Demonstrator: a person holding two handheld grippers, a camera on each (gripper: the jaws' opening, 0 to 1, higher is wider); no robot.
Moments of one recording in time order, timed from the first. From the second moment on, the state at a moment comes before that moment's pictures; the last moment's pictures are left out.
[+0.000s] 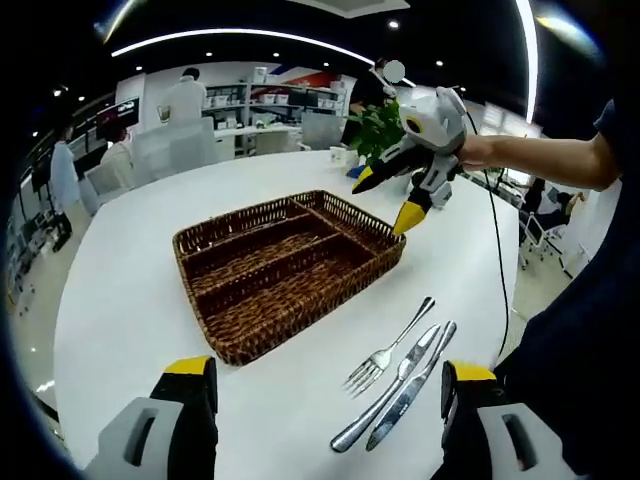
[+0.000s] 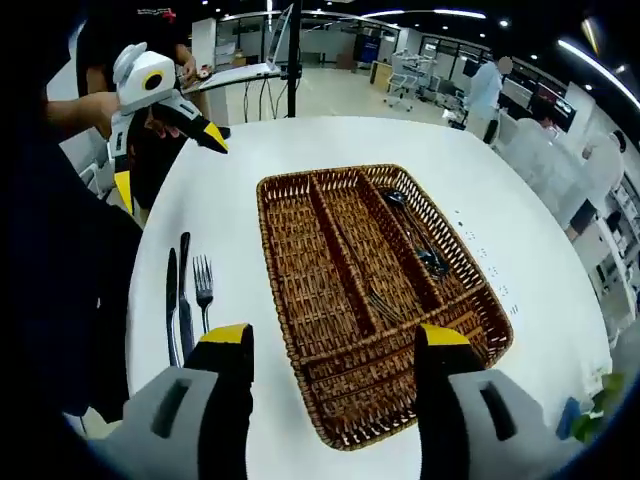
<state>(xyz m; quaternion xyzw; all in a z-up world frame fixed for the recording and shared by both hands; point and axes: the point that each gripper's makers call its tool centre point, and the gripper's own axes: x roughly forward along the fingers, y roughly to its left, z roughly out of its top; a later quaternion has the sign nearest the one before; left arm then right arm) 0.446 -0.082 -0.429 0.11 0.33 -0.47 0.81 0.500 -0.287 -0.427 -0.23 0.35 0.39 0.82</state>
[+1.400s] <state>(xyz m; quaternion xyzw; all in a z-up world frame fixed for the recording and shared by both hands) 0.427 -0.100 -0.439 0.10 0.36 -0.52 0.77 0.404 -0.321 -0.420 -0.09 0.35 0.20 0.91</state>
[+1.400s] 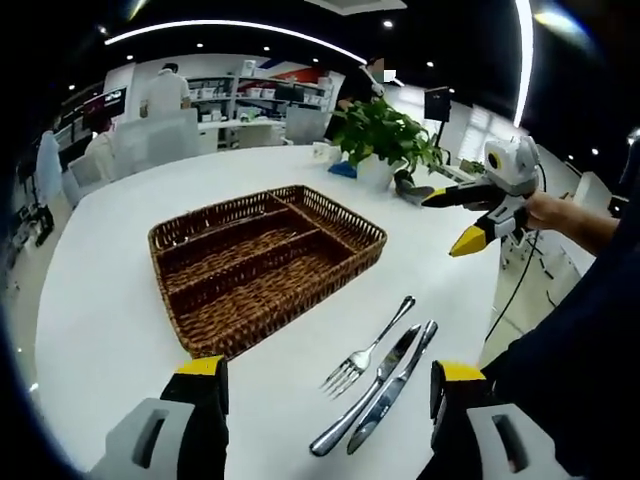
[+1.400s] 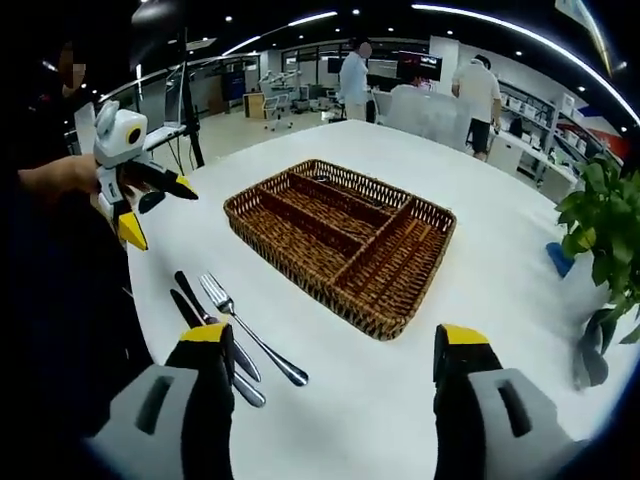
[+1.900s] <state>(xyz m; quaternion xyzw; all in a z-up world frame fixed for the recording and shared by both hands) 0.411 -0.115 -0.488 0.03 0.47 -0.53 0.71 0.390 -0.306 -0.434 -0.09 0.36 0.22 0.90</state>
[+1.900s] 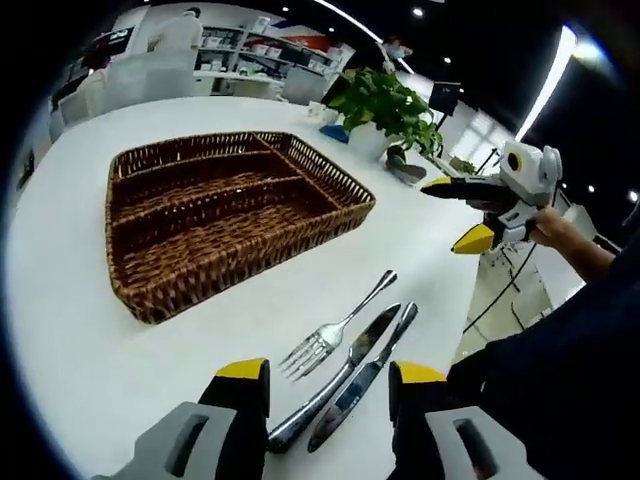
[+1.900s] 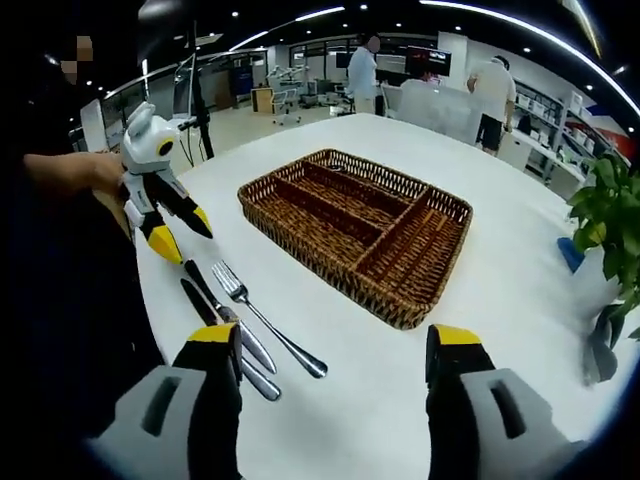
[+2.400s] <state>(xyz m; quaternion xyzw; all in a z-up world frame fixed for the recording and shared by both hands) 0.412 -0.122 -0.519 0.00 0.54 -0.52 0.66 0.380 -0.306 -0.440 -0.09 0.36 0.22 0.90</state>
